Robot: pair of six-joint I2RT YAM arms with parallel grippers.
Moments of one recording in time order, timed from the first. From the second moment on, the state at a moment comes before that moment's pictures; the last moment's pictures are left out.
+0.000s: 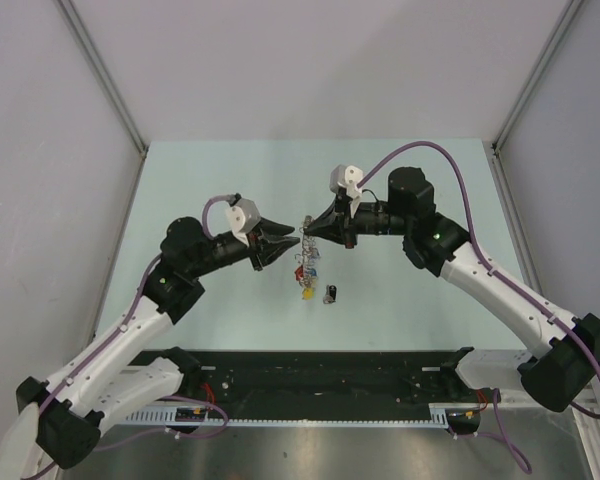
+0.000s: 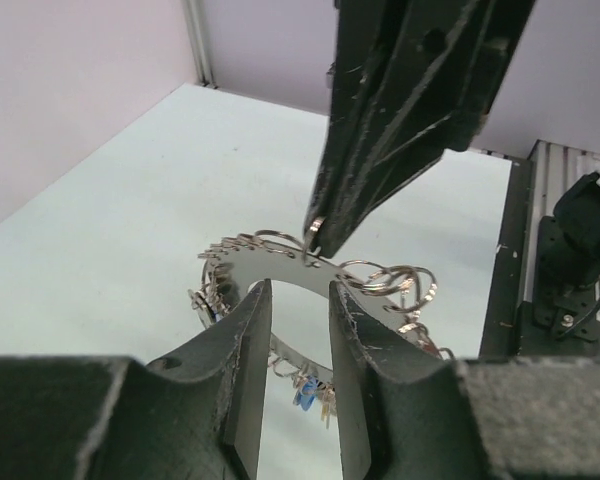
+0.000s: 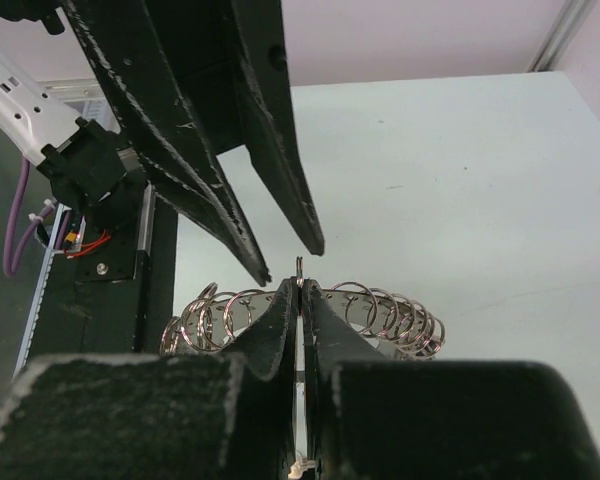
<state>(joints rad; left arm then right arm) -0.58 0.87 0.76 0.14 0.57 -0.02 0.67 1.25 1.18 -0.08 -0.77 -0.16</state>
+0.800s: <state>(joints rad) -0.57 0.94 0.79 0.20 0.69 0.00 0.67 1.24 1.17 -0.09 -0.80 -0.17</state>
